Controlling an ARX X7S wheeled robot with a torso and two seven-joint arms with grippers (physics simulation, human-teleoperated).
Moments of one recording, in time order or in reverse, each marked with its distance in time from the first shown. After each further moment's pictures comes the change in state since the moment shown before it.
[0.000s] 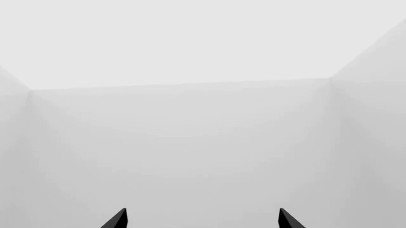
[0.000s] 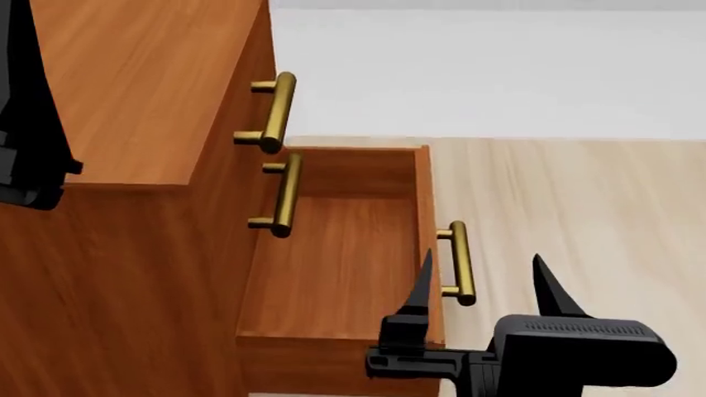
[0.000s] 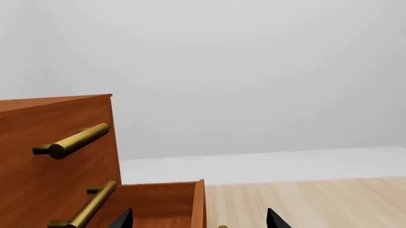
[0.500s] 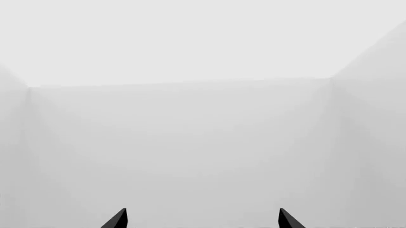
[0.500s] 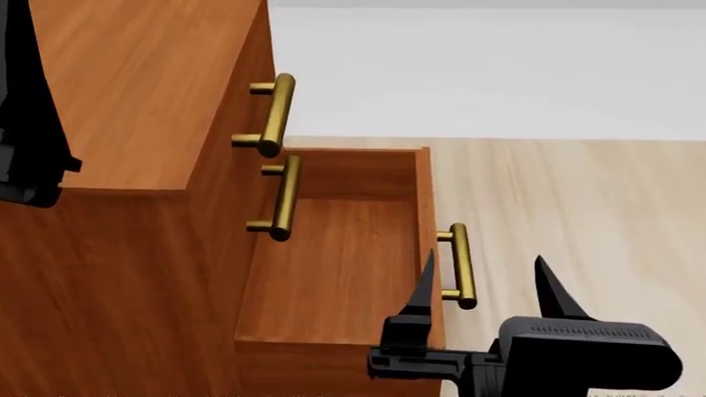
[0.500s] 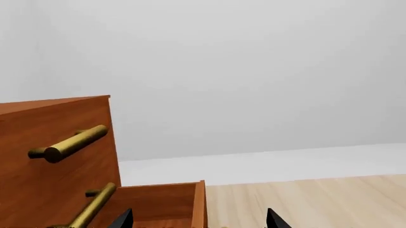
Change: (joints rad) left arm -0.006 -0.004 0.002 0.002 -0.015 -0.004 -0.014; right arm -0.006 0.006 0.002 -0.007 0.021 -0.007 0.011
